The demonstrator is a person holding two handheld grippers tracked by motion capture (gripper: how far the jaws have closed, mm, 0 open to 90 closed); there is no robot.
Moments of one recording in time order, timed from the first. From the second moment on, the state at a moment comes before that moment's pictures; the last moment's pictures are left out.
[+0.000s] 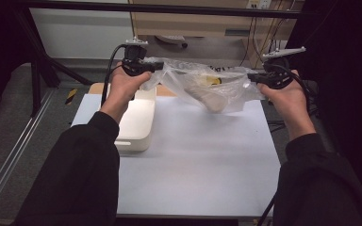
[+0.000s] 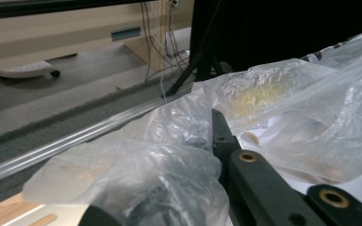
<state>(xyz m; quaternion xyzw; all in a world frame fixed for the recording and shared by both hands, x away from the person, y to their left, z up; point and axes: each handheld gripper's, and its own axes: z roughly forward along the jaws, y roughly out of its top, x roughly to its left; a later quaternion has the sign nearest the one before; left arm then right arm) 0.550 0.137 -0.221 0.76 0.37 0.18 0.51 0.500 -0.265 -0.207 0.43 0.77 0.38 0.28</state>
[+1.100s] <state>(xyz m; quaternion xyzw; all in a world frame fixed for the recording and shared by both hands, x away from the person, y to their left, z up) 0.427 0.157 -0.313 0.81 0.34 0.10 0.47 0.426 -0.261 -0.296 0.40 0.81 0.38 0.22</state>
